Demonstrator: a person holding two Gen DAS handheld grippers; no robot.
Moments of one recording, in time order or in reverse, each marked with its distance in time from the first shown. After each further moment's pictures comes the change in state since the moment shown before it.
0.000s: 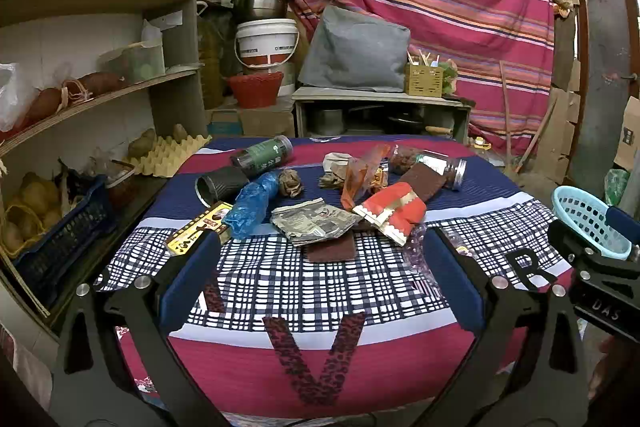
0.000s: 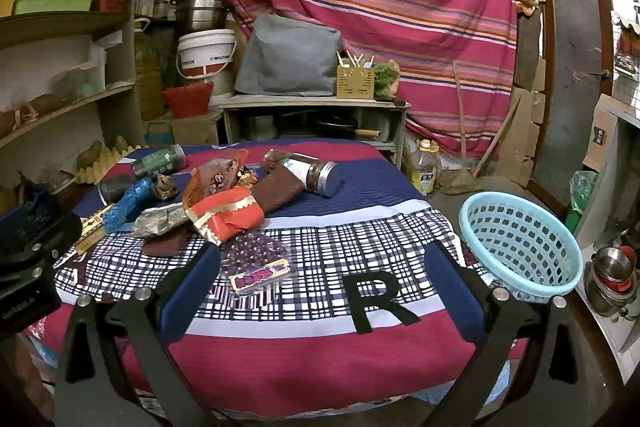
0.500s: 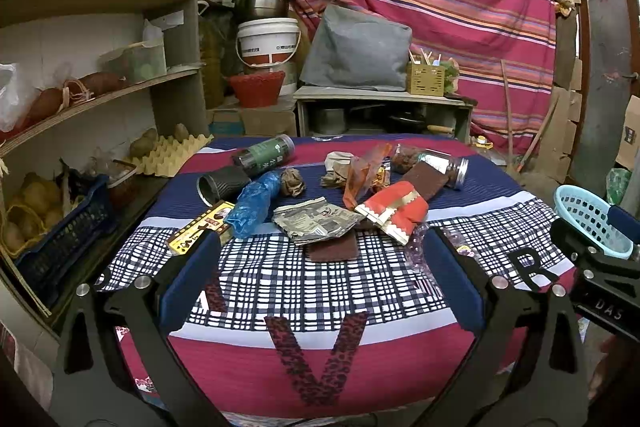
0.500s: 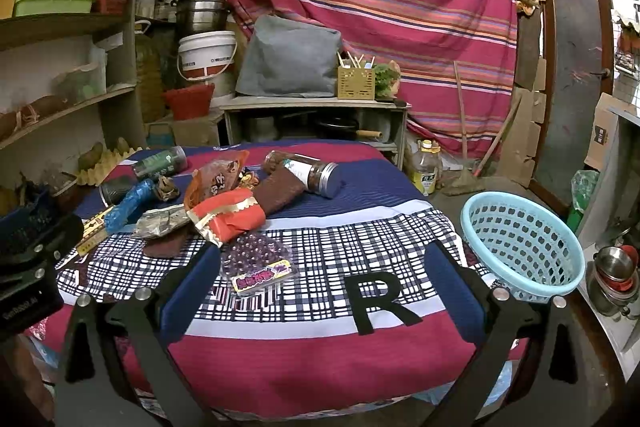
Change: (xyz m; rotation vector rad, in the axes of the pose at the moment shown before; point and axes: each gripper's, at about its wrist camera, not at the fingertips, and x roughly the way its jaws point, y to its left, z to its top) left arm 0.000 -0.002 0.000 0.008 0.001 0.003; right arm 0.001 0.002 0.000 0.004 -0.005 0.005
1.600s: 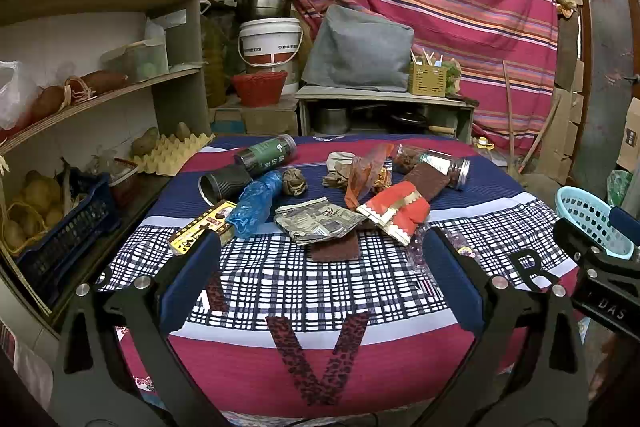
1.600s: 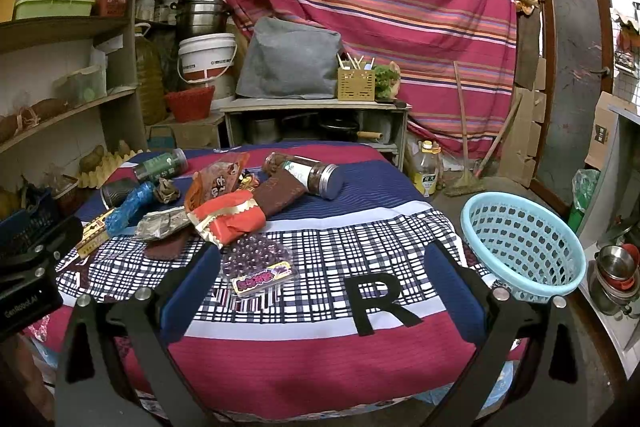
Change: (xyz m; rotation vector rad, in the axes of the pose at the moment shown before) left arm 0.000 -0.002 0.000 0.004 0.002 0.002; right arm -0.001 0.007 0.003 0.002 -0.004 0.007
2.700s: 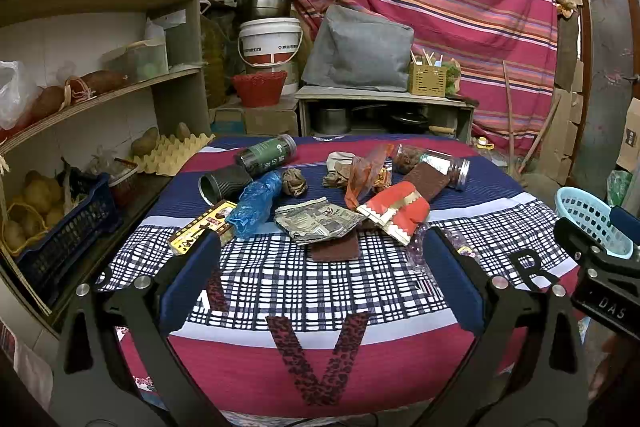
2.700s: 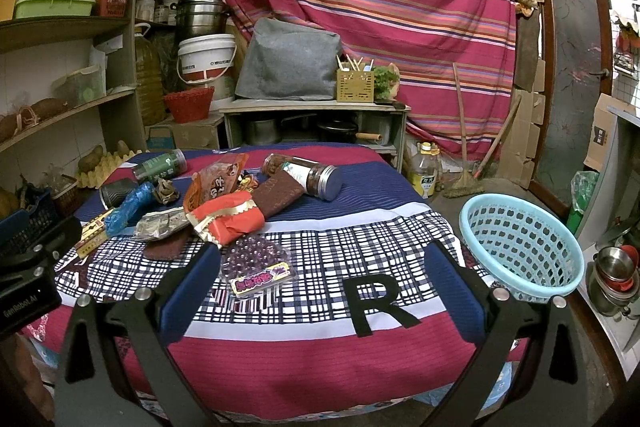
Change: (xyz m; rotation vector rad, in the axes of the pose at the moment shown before) left arm 0.000 -0.001 0.000 0.001 0.000 0.002; right arm -0.001 0.000 0.000 0.002 -0.003 0.001
